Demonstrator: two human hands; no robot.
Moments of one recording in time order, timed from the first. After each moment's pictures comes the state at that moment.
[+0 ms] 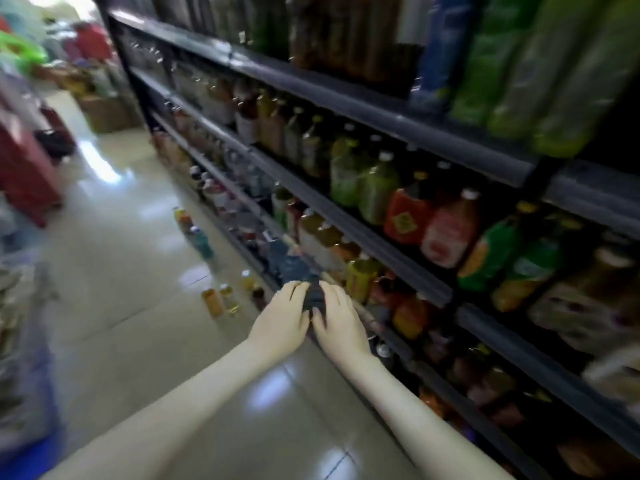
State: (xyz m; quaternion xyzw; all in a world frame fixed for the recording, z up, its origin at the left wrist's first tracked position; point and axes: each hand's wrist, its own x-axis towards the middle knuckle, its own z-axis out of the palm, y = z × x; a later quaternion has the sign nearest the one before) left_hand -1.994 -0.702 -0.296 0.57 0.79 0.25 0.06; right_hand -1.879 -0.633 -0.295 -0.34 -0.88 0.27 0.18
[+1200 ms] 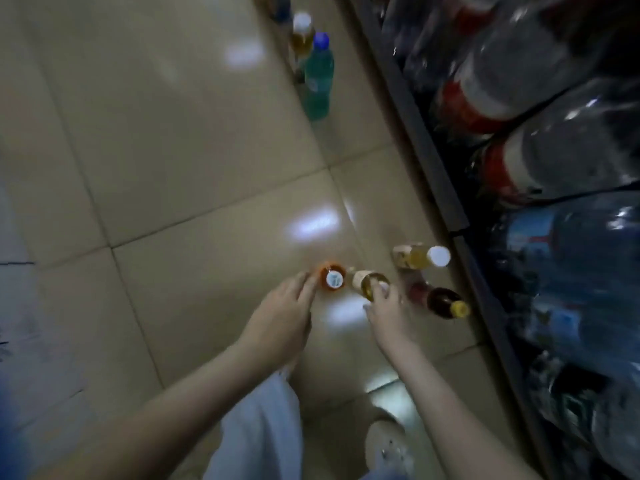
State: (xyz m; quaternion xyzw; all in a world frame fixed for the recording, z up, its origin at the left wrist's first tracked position) left_hand -2.799 -0.628 -0.891 0.45 0.85 0.09 0.25; right_hand -2.667 -0.473 -0.965 -0.37 -0.86 0.24 -0.26
